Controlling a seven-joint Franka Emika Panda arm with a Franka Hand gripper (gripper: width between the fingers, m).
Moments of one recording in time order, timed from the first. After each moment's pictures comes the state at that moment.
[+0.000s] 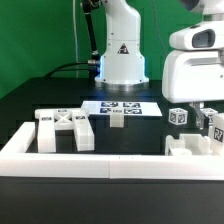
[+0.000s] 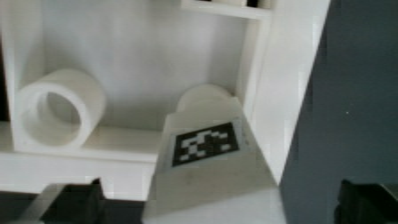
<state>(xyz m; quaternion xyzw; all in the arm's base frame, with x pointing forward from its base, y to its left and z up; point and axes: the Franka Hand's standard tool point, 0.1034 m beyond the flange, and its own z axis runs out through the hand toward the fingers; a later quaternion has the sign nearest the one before) 0.636 0.128 0.074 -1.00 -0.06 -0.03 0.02</state>
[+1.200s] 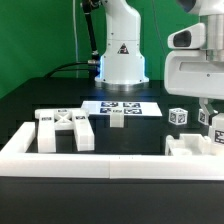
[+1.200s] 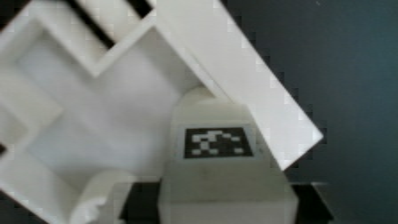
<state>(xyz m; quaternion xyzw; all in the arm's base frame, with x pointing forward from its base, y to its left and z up) 0.636 0.126 0.073 -0.92 0.39 -0.02 0.04</state>
